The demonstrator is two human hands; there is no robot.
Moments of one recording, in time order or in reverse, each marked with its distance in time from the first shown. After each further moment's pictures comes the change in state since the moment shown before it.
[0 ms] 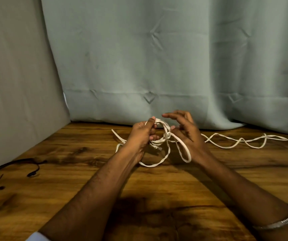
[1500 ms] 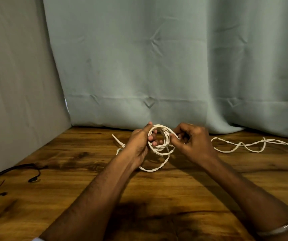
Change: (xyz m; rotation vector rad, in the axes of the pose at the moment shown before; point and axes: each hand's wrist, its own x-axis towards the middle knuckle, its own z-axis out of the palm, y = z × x) left_hand 0.000 0.000 -0.006 -0.170 -0.077 -0.087; right_hand 0.002 -0.003 -0.017 -0.381 0.093 -0.063
